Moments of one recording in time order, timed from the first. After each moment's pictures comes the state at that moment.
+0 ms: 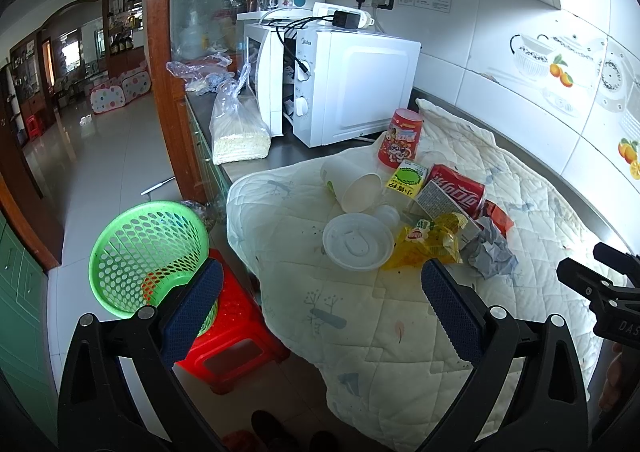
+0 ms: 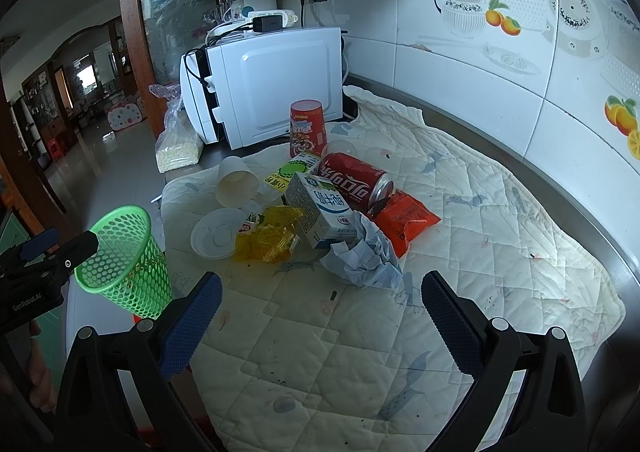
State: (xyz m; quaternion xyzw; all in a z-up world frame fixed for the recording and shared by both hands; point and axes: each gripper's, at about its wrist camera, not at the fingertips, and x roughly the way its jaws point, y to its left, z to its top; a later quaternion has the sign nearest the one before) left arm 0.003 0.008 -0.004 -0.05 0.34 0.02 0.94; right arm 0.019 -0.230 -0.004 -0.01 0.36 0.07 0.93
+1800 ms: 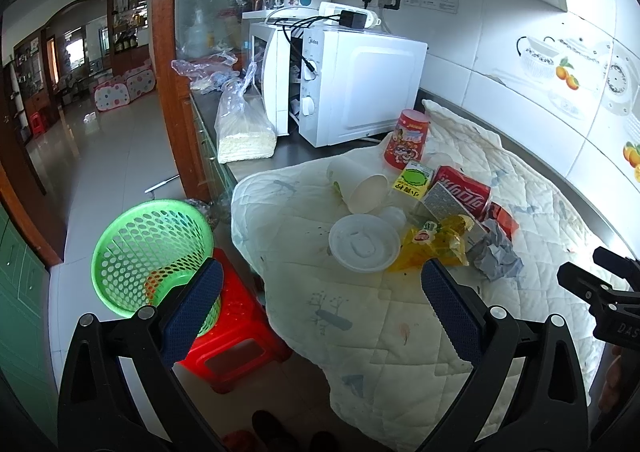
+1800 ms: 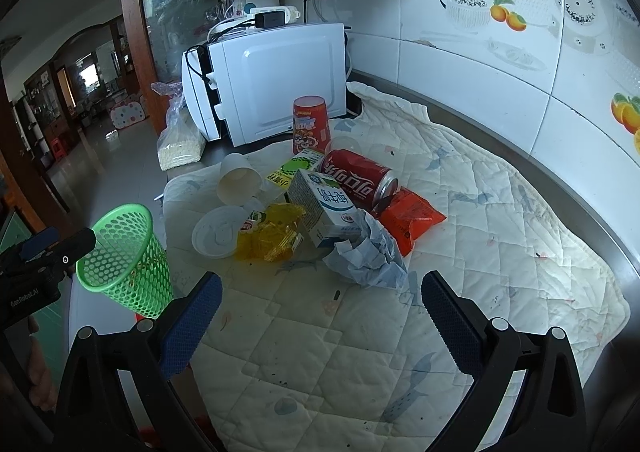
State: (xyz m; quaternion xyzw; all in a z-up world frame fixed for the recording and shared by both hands) left arm 0.003 0.014 -0.006 -0.06 0.34 0.03 0.94; right arm 0.021 -0.226 -0.008 -0.01 0.37 0.08 0.93
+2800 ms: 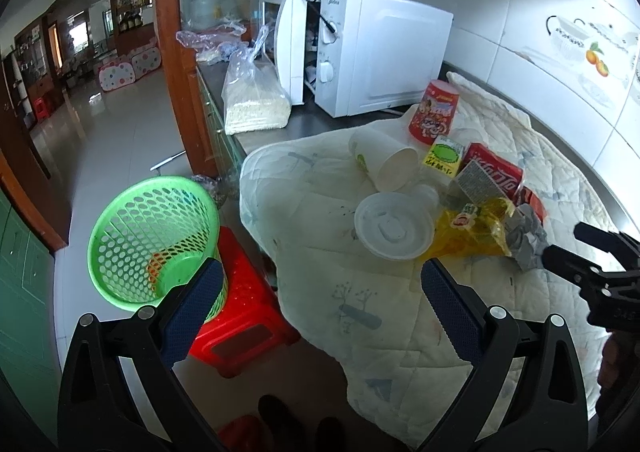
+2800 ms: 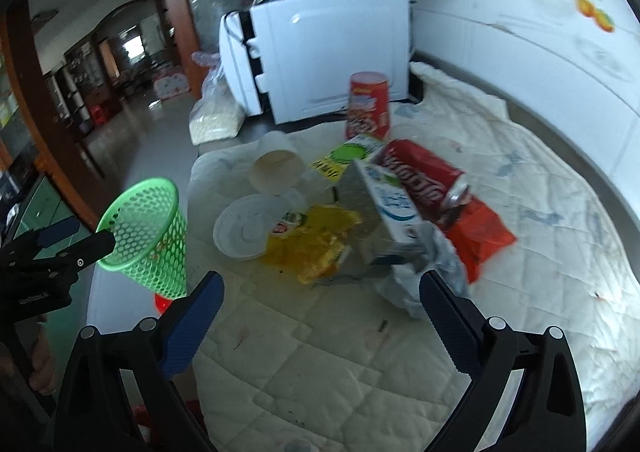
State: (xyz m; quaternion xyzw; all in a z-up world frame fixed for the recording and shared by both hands) left arm 0.037 0.028 -0.041 -0.06 0.39 0.04 0.92; right arm 0.092 -0.194 -0.049 -0.03 0.40 0.18 0.90
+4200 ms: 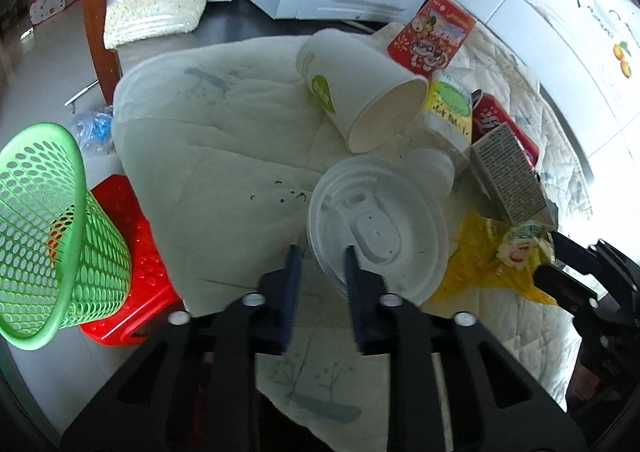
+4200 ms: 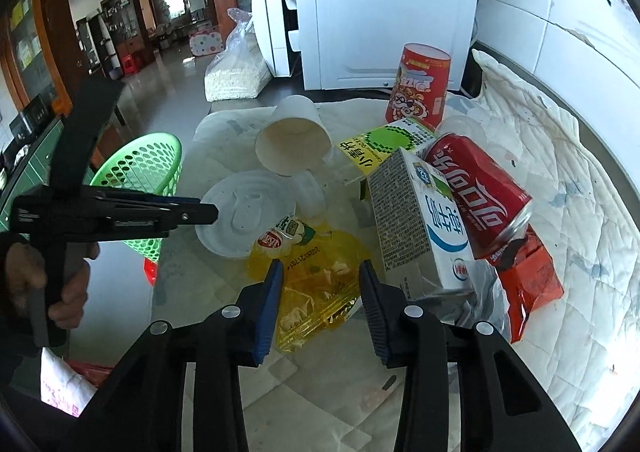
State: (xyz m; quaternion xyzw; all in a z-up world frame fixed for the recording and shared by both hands) left arm 0.165 0.023 -0.146 -0.14 0.51 -0.09 0.84; right arm 0.138 -0.173 -0.090 -0.09 0.42 0.24 0.87
